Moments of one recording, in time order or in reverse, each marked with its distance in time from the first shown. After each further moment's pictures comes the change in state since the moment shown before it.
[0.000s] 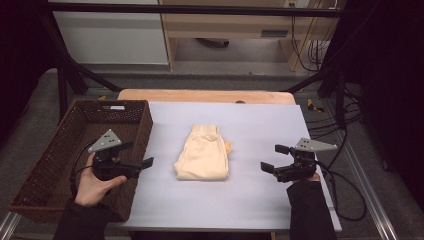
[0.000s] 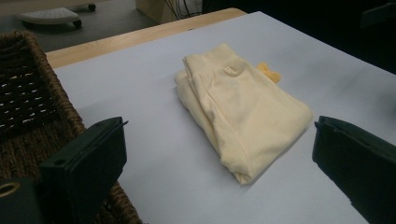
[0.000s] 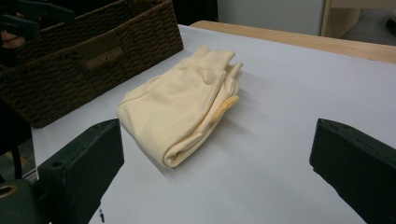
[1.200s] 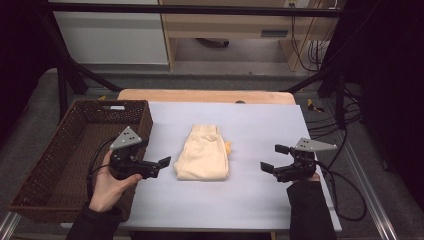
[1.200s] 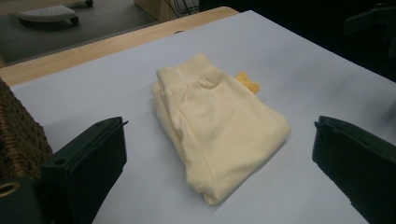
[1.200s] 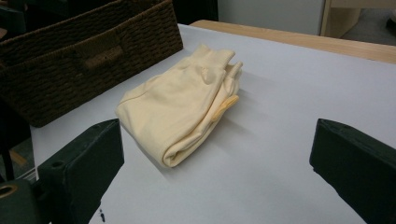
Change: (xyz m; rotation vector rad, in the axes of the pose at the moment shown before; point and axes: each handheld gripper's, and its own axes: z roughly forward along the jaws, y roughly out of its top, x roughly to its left) left arm -0.046 0.029 0.019 0.039 0.014 0.011; right arm 0.000 0.000 0.000 0.004 -0.001 -0.003
